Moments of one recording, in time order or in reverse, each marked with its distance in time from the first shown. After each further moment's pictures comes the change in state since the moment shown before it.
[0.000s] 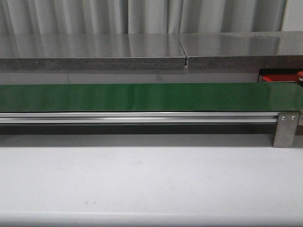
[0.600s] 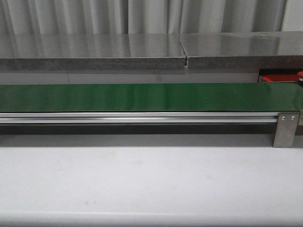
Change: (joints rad) left arm 0.000 0.000 0.000 0.000 0.000 0.000; right arm 0.080 -0.354 0.263 -0.163 -0.009 0.189
